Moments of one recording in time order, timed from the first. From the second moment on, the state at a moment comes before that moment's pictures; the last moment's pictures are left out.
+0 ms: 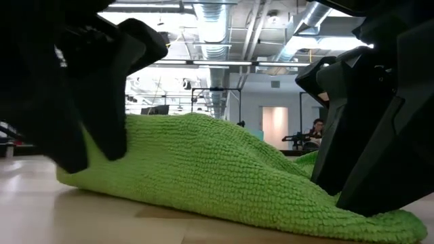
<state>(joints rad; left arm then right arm) -0.67 2.07 1.48 -0.64 -0.31 -0.40 0.72 2.10 1.28 -0.22 0.34 0.42</state>
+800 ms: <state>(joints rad) -0.53 2.08 1.41 -0.56 0.03 -0.62 0.77 2.11 1.40 -0.52 0.37 0.44</state>
